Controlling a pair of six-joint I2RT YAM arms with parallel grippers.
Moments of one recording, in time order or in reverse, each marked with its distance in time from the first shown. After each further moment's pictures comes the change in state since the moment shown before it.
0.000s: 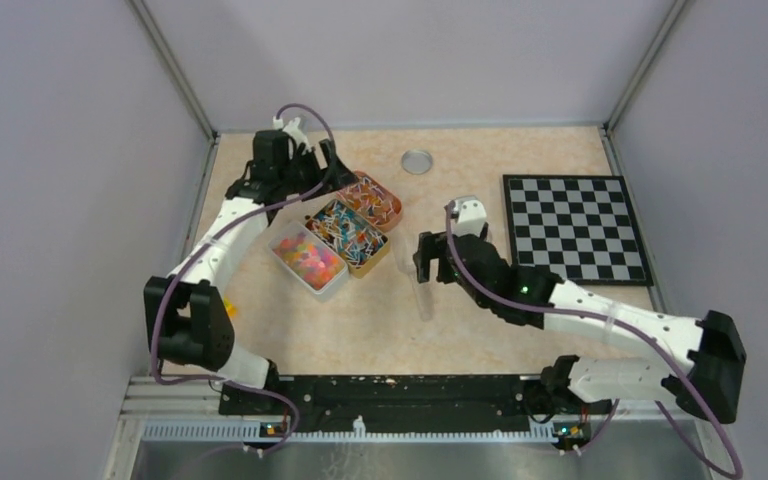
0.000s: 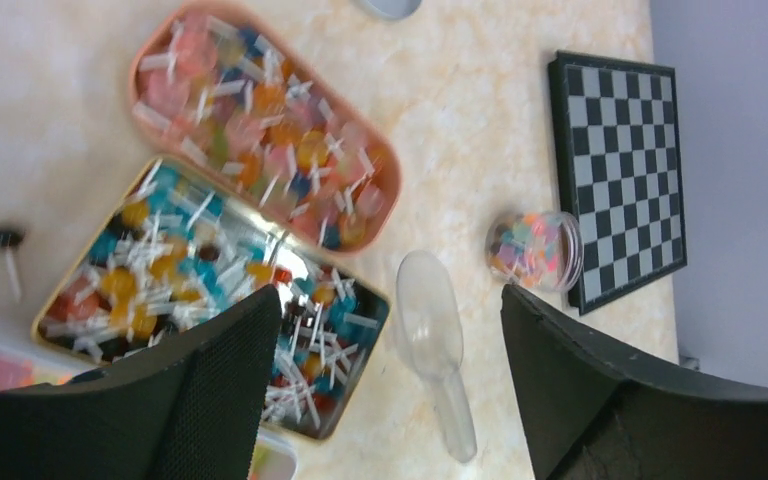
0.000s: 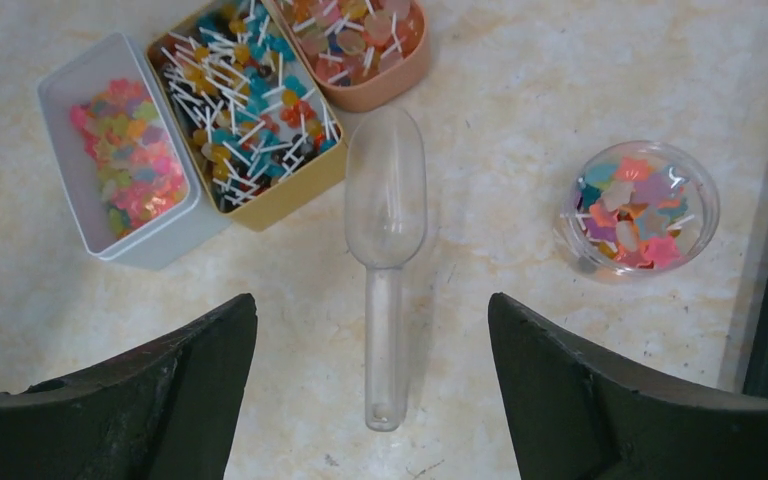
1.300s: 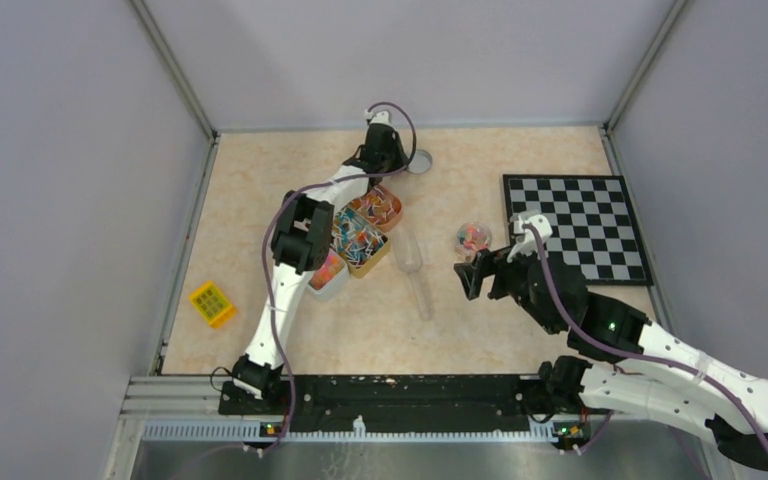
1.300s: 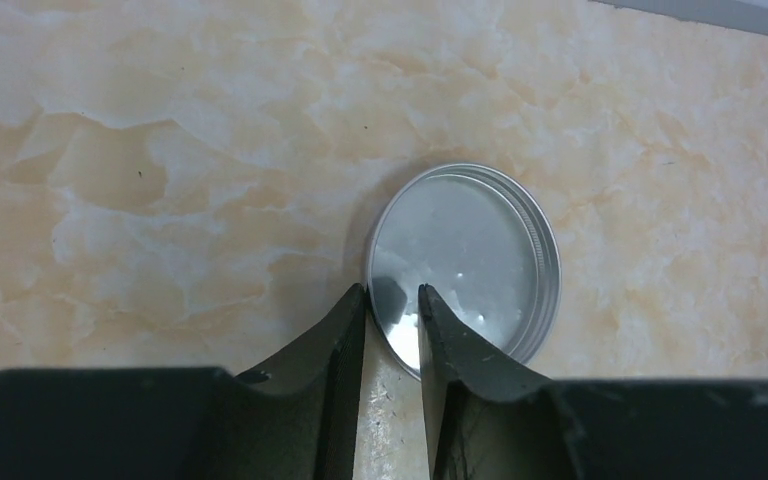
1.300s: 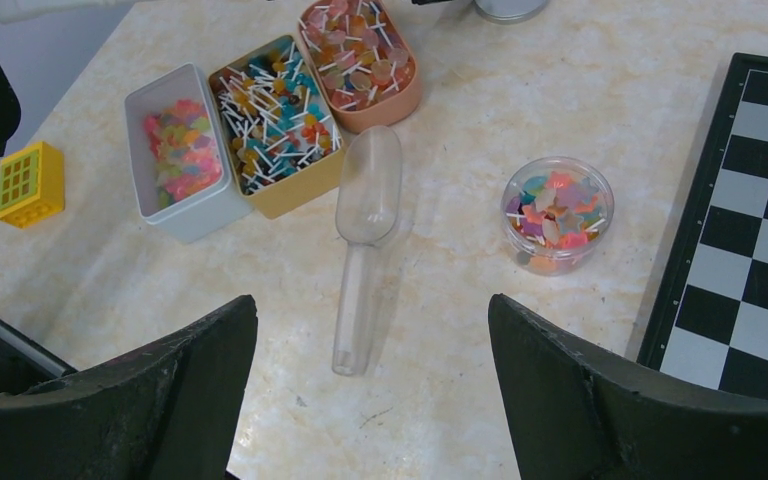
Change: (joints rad) left arm -0.272 1.117 0.936 0.257 -0.449 -0.018; right arm -0.006 -0.524 -0.126 -0.156 -0.042 -0.133
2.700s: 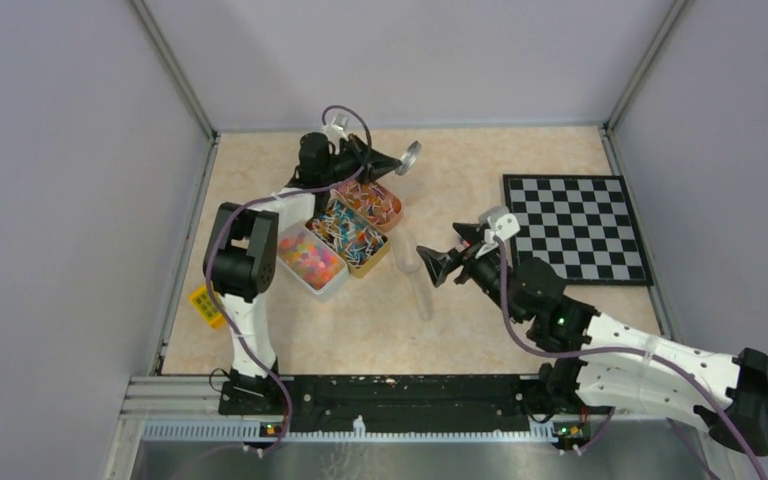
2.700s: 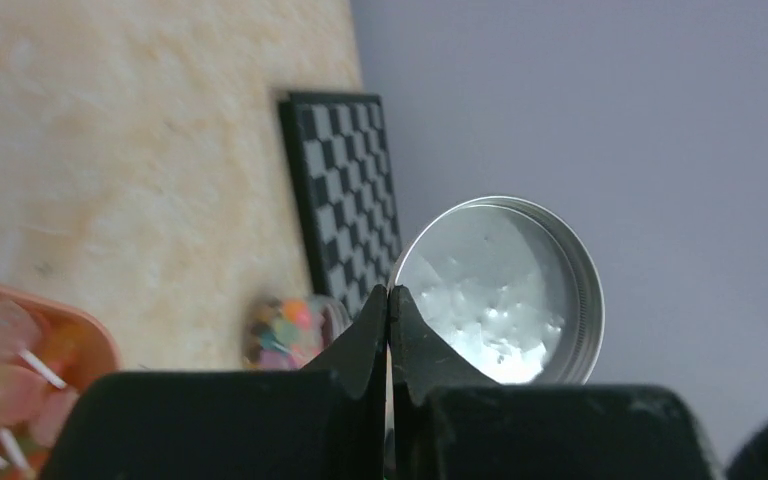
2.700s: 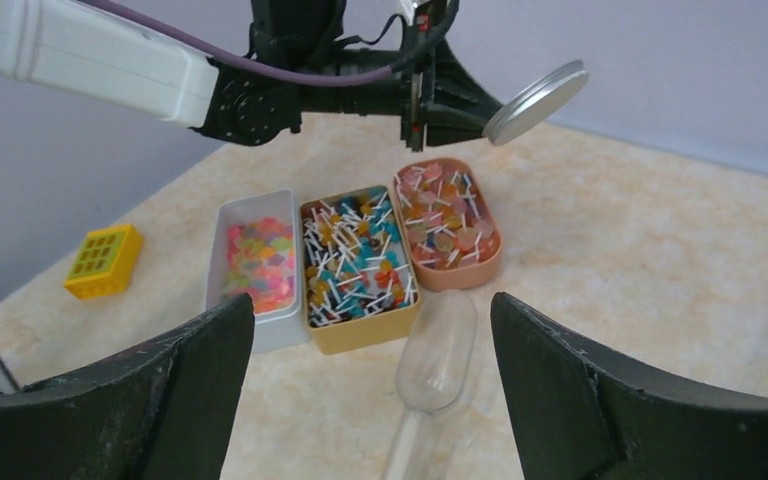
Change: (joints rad) left arm 0.142 -0.552 -0.750 0.533 0.704 -0.620; right arm 0.000 0.161 -0.150 0.668 -0.121 -0.229
